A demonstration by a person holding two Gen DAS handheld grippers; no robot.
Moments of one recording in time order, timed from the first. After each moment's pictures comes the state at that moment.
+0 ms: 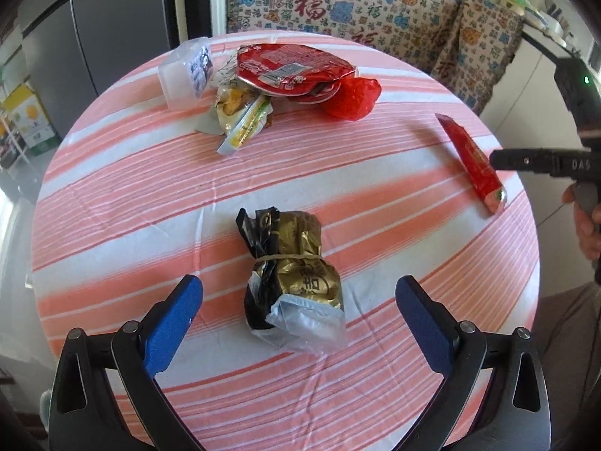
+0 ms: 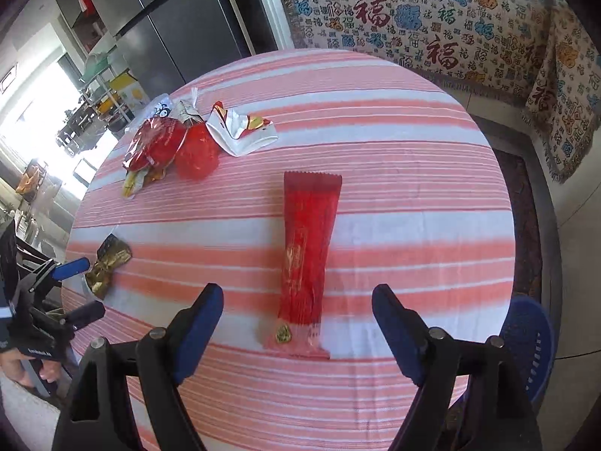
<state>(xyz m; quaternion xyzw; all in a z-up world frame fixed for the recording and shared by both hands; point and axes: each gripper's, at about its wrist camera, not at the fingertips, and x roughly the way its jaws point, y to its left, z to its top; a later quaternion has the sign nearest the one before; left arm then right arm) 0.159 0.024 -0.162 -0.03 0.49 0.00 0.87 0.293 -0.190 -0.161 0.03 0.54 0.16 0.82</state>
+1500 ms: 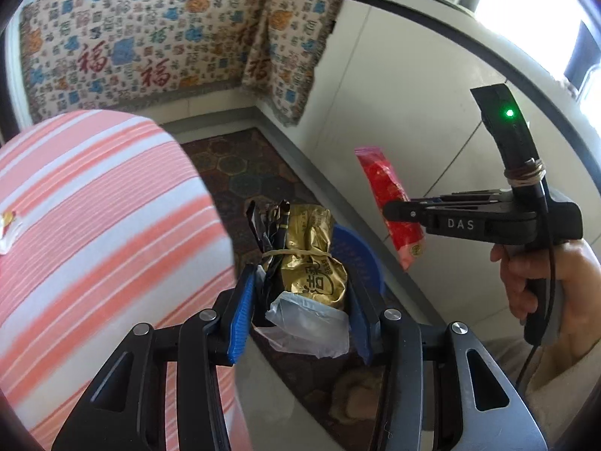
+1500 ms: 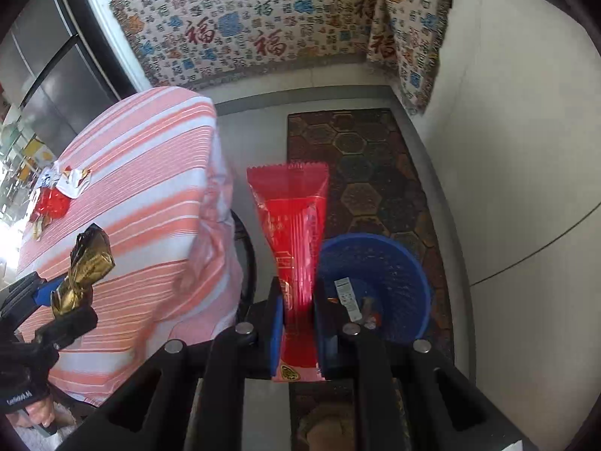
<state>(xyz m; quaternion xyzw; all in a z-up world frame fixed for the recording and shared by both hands) 0.251 -0.321 -0.123 0.00 0.45 -0.26 0.86 0.218 -0.459 -0.145 0.09 0.54 -0.04 0.83</state>
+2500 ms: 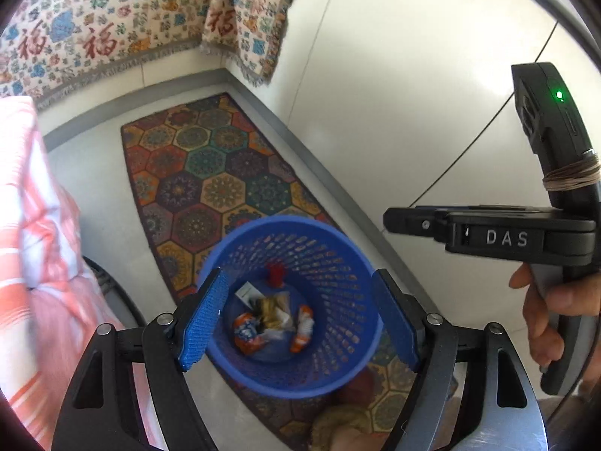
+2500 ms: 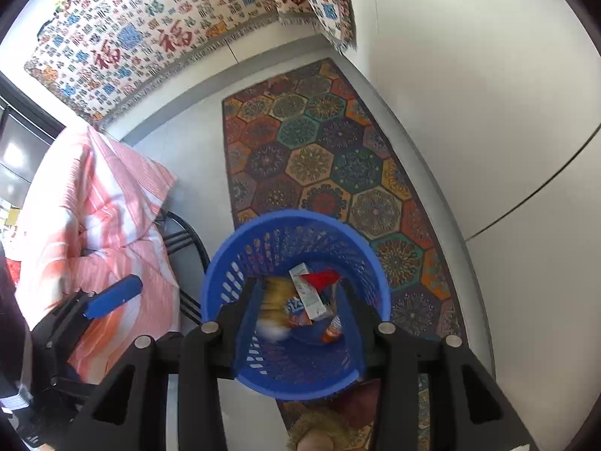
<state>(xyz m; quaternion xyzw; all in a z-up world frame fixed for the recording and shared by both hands) 0.309 -0.440 -0.218 0.01 0.49 -0.27 0.83 0.225 -0.604 -0.254 0.20 0.56 -0.09 0.80</state>
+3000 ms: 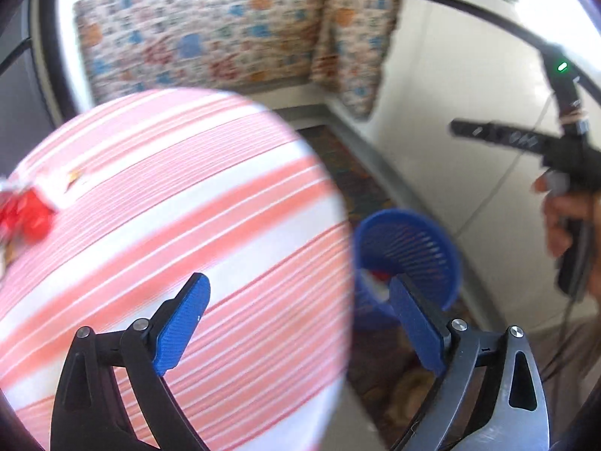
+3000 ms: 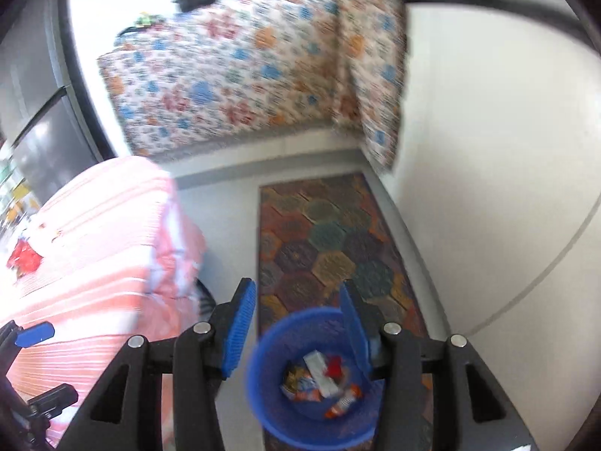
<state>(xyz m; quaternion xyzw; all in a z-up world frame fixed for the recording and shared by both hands) 0.213 -0.232 -0.158 0.04 0.44 -0.12 0.89 0.232 -0.485 -0.148 0.07 0.41 -0.07 0.91</state>
